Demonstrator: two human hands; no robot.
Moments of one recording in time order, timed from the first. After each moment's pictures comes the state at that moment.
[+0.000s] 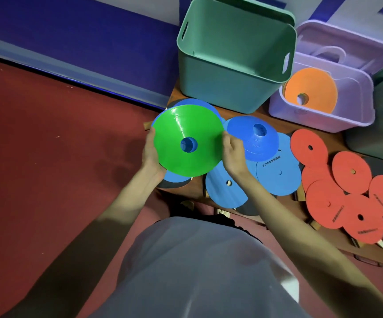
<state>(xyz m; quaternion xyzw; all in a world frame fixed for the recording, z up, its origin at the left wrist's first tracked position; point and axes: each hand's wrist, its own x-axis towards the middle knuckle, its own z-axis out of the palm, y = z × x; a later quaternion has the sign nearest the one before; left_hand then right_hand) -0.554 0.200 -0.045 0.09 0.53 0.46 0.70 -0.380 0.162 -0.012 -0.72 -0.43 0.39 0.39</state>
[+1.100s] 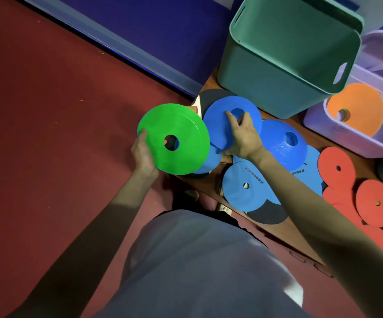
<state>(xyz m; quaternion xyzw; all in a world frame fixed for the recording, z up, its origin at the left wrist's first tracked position) -0.621 0.170 -0.069 0.00 0.63 0.58 0.52 -0.371 0.232 -0.061 -0.60 -0.78 0.18 -0.04</state>
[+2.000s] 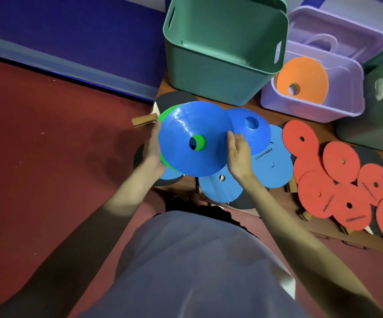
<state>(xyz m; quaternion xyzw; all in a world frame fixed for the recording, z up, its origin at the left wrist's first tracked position) -0.532 0.208 -0.041 0.16 0.55 0.38 0.72 -0.354 0.144 -0.017 -0.76 -0.41 0.35 0.36</state>
